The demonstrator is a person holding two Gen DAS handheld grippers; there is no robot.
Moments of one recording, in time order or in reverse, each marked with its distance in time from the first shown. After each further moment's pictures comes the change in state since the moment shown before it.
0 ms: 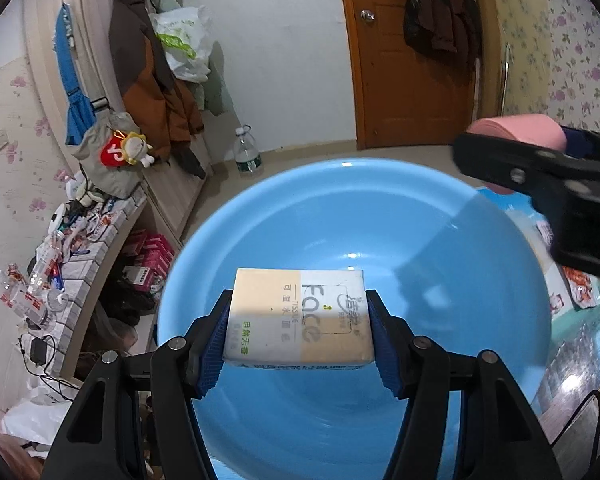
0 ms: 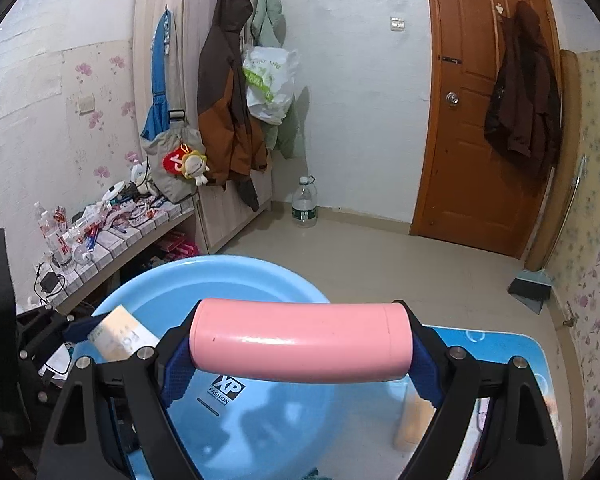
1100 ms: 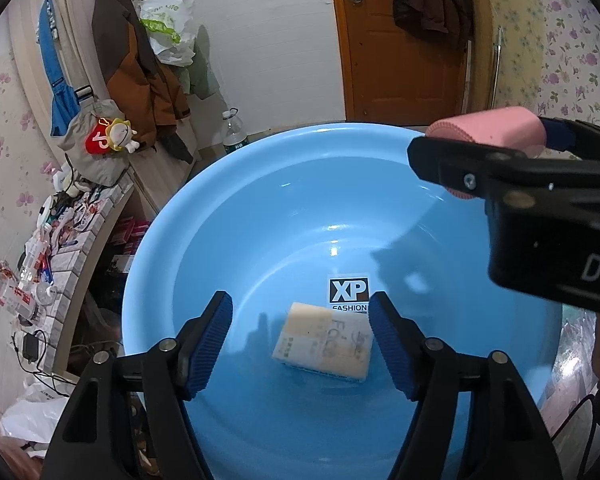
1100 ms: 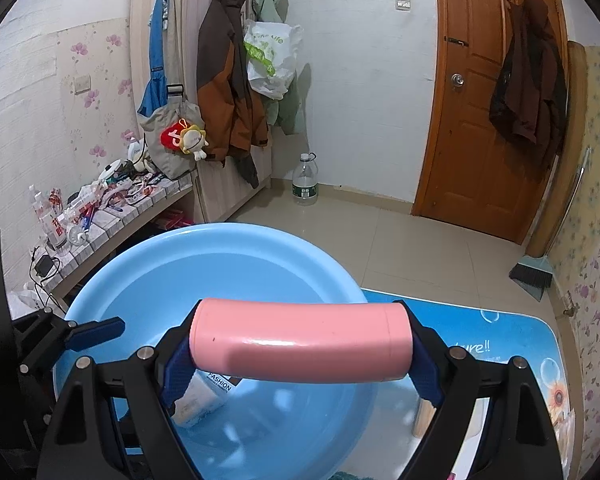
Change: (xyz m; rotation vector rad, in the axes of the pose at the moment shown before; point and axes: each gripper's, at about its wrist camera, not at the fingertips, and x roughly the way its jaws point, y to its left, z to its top) left arm 0.013 -0.008 -0.011 0.022 0.055 -0.029; right arm 0.020 0.009 -0.025 -0.008 0.074 -0.002
